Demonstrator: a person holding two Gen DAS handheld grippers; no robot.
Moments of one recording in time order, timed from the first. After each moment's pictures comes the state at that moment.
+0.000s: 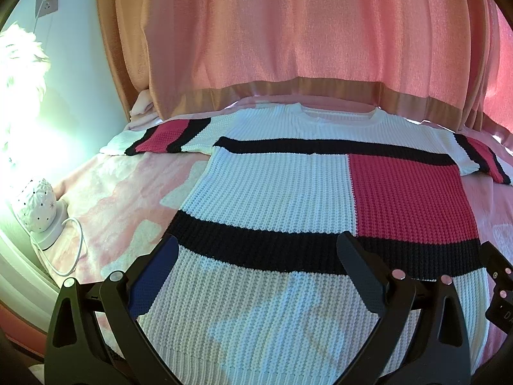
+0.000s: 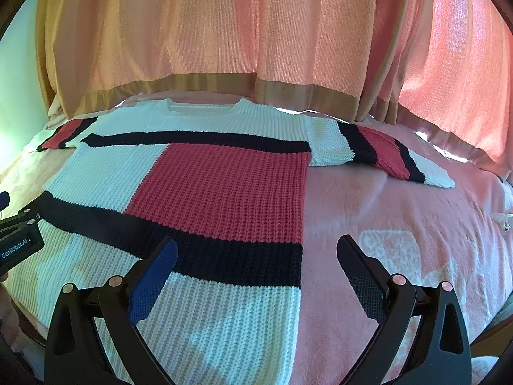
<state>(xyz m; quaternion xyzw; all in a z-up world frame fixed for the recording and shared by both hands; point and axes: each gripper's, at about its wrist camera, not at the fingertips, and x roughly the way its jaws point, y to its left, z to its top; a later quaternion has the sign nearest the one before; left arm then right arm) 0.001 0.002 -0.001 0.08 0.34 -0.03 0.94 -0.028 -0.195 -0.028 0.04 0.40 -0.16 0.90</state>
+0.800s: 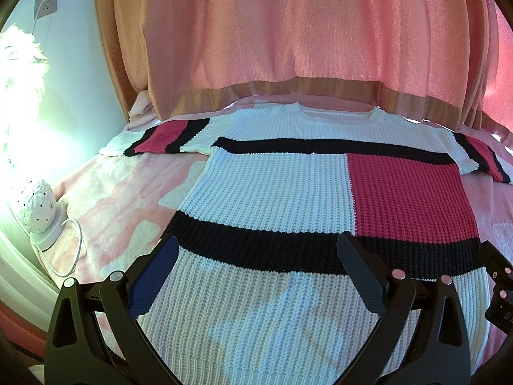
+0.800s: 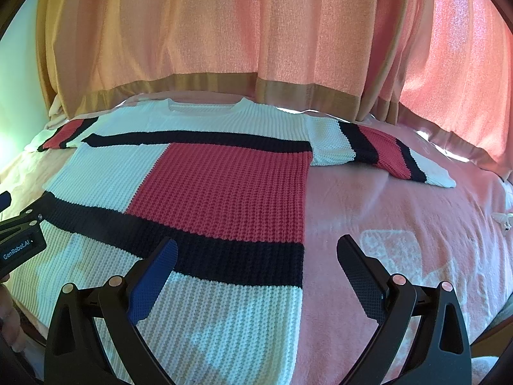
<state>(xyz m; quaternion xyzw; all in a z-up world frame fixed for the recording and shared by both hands) 0.000 0.002 -0.002 0.08 0.33 -0.03 0.94 -0.028 -0.190 -0.029 0.04 0.40 -0.16 0.90</state>
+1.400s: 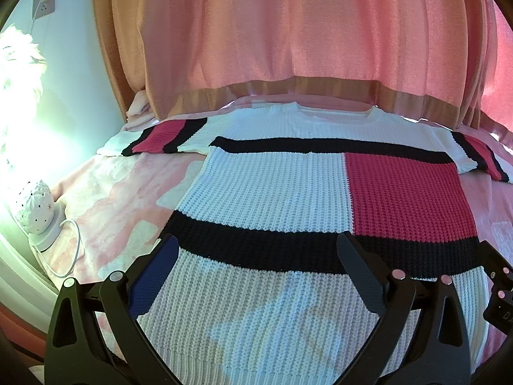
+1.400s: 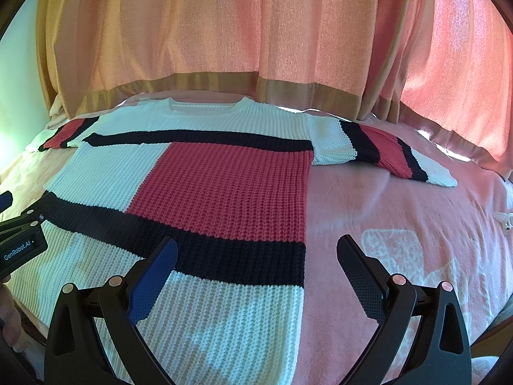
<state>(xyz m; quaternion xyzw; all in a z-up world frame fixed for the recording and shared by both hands) 0.002 0.000 -0.002 0.08 0.34 -0.03 0.94 -0.027 -0.189 -0.029 0.04 0.40 -0.15 0.90</state>
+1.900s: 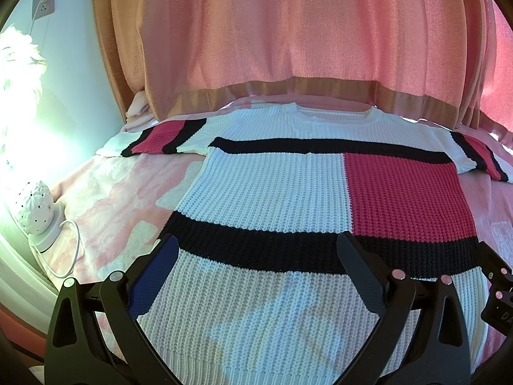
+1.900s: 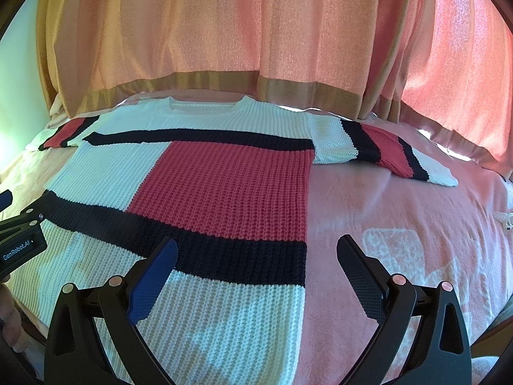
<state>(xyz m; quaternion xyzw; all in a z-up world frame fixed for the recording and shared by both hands) 0.001 -0.002 -0.001 0.08 0.34 -0.03 0.94 -0.027 -0.188 -0.028 0.04 0.40 -0.15 0.90</state>
